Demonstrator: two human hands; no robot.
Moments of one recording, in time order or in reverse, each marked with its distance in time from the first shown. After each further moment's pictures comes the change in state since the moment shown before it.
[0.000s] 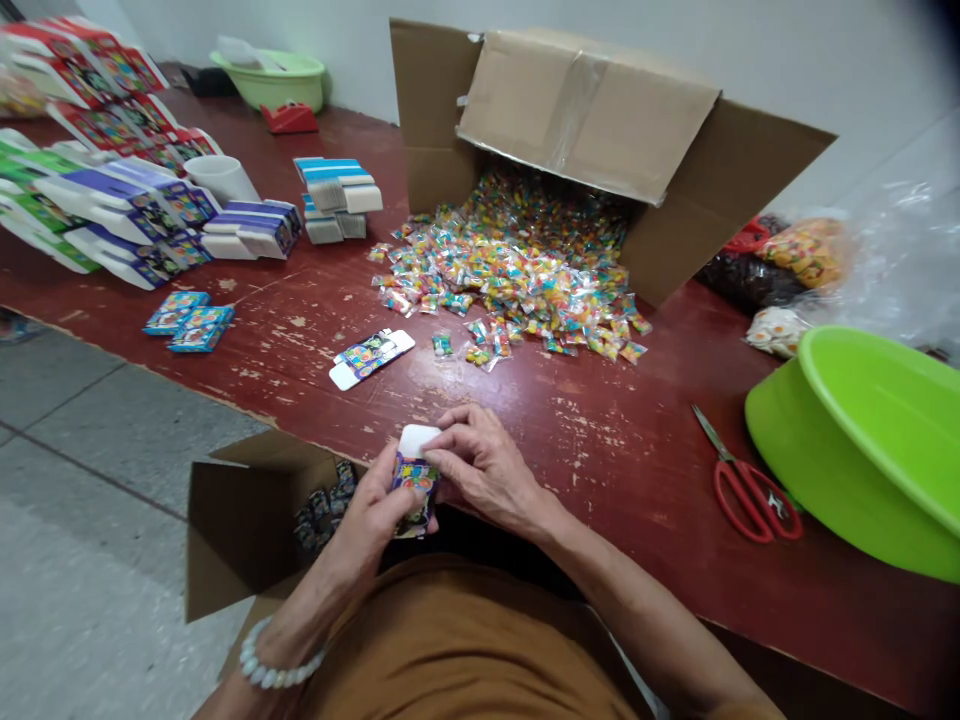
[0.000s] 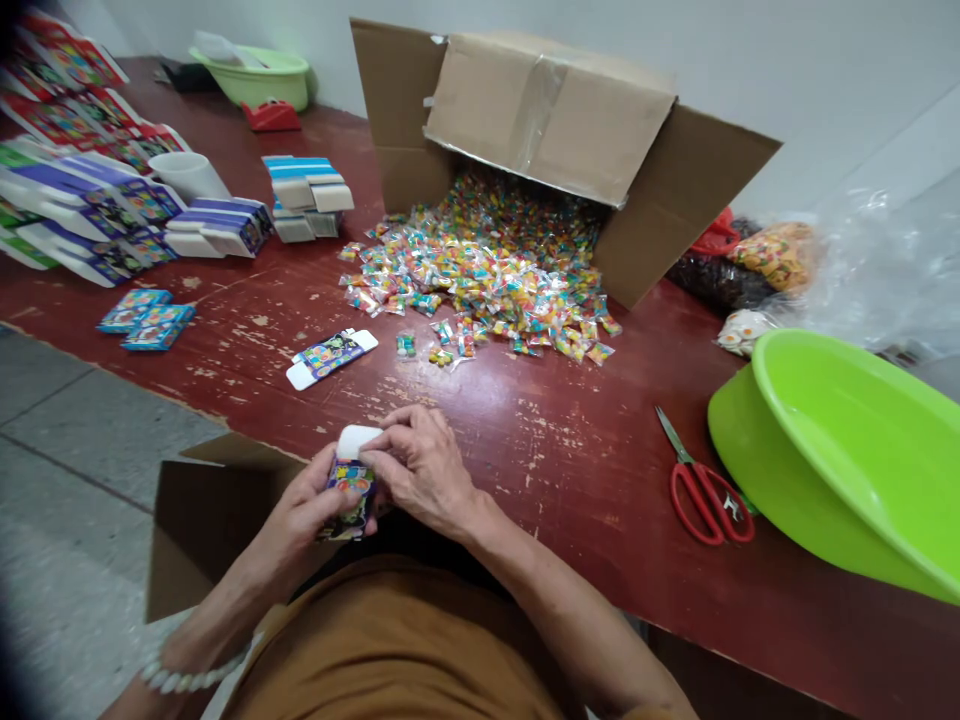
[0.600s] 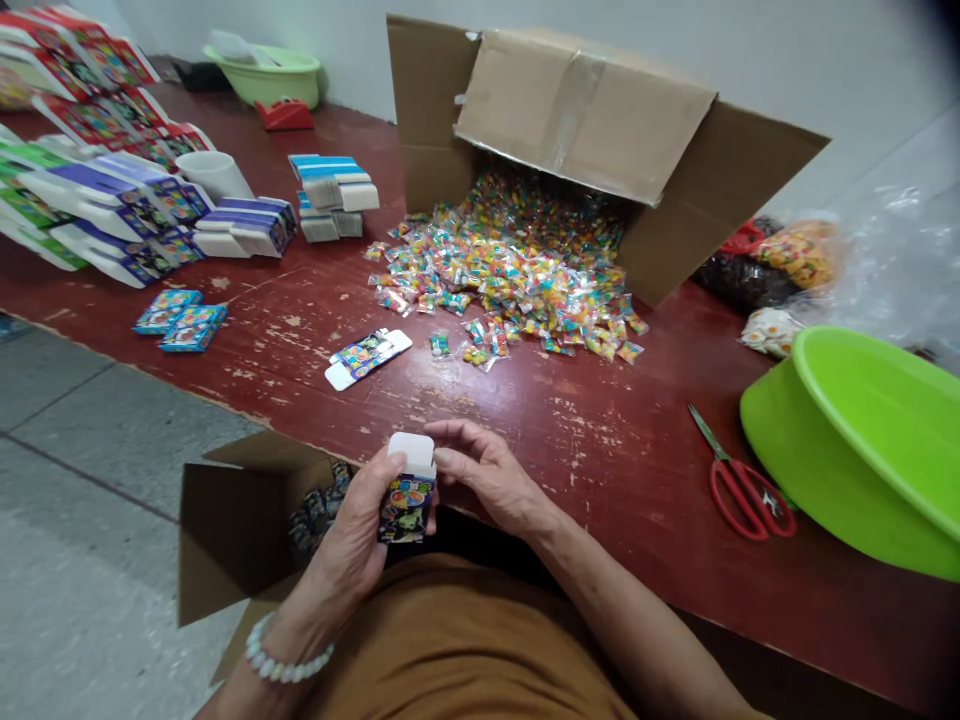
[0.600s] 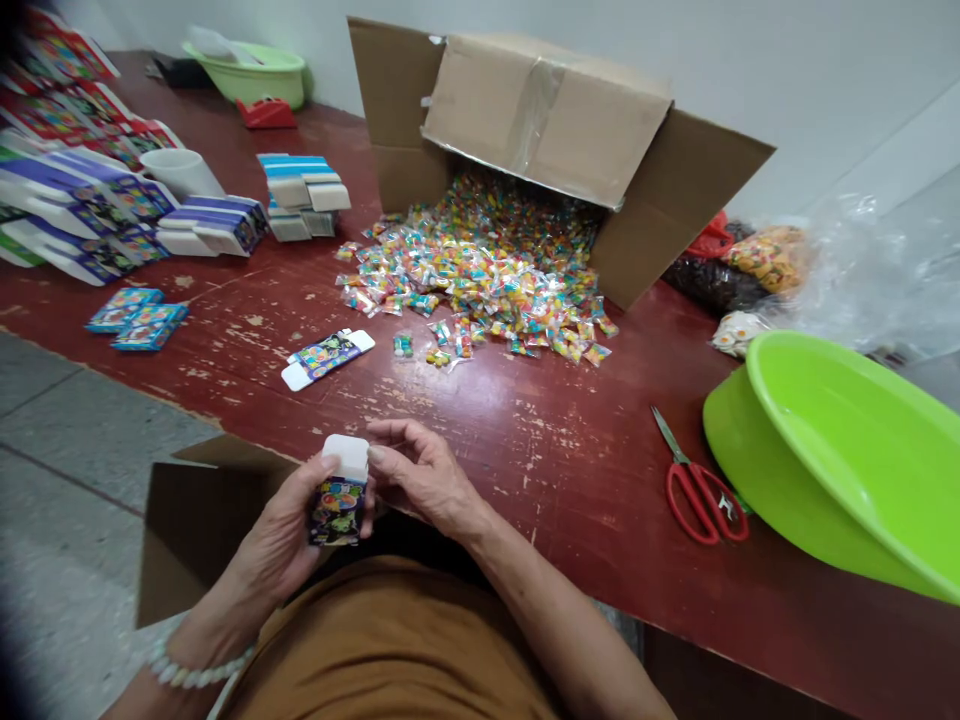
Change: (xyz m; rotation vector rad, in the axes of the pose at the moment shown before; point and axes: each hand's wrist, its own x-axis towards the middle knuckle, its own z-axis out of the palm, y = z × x) left_hand 0.004 0.000 0.010 -0.284 0.137 -0.079; right_hand -0.010 0.009 0.013 0.774 -0.136 0.416
